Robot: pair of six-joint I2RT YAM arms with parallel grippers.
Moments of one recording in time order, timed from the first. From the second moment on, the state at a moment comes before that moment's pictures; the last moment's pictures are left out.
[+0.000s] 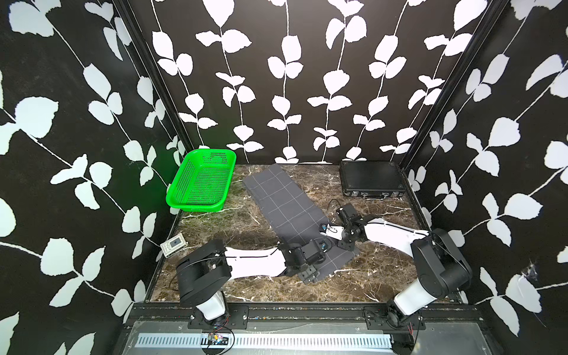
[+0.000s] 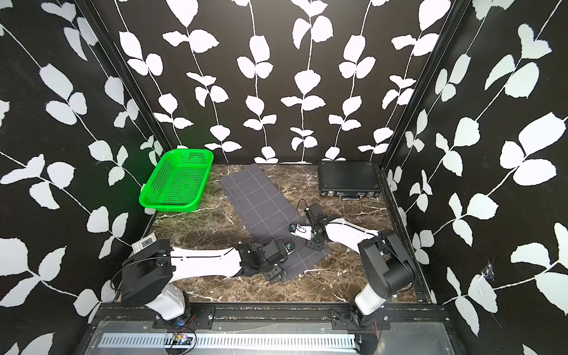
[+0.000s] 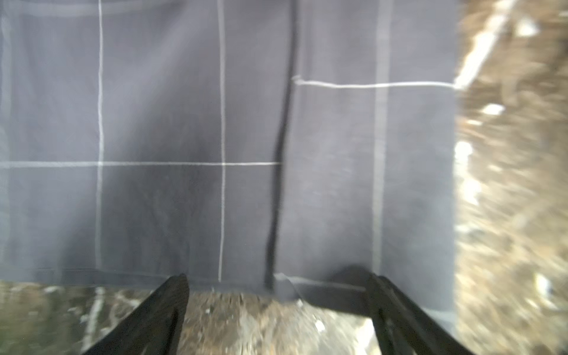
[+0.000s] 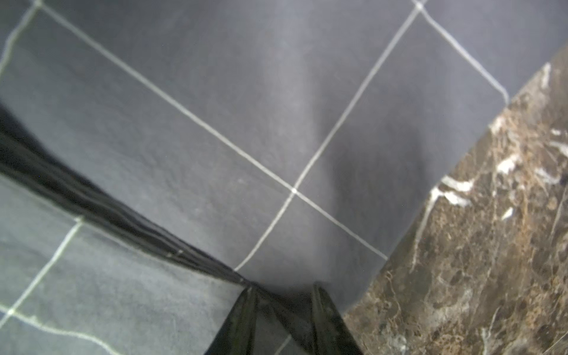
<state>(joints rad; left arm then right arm) -1.23 1.59 0.91 -0.40 -0.23 -0.06 0.48 1.59 0.87 -0.52 -0.05 -0.79</state>
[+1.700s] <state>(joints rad) -1.37 1.94 1.26 -0.57 -0.30 0.19 0.25 1.19 0.81 -0.61 -0.11 -0.55</state>
